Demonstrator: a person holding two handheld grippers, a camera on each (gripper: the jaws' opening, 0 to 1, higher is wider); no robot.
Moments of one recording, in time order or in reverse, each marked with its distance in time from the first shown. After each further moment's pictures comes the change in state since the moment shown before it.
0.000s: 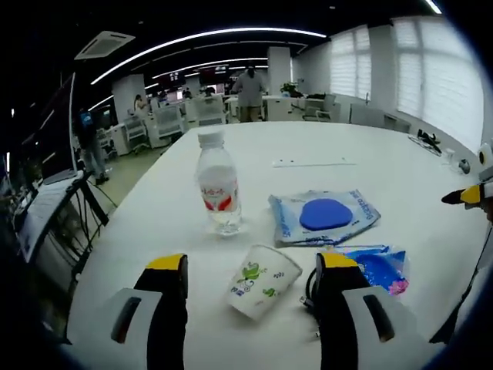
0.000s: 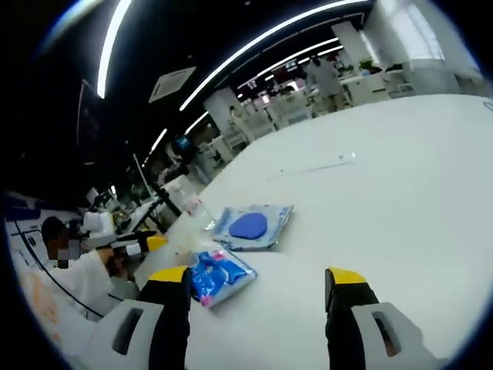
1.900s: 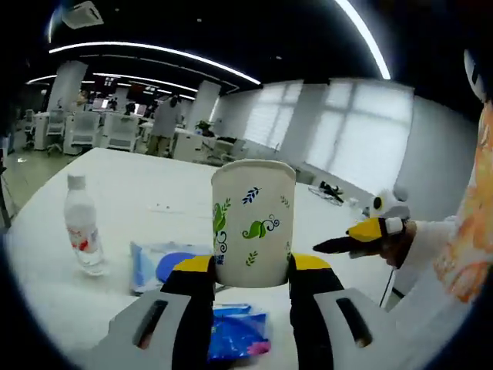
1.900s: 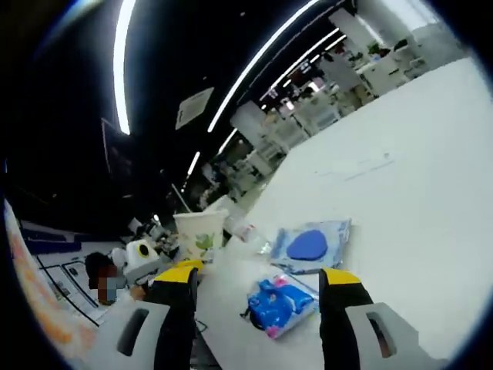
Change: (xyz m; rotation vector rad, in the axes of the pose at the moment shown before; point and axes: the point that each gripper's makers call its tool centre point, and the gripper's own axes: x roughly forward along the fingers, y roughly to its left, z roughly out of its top) left arm -0.044 -0.186 0.085 -0.154 -0.279 -0.747; right arm 0.016 0.076 0.059 0.190 -0.129 0.352
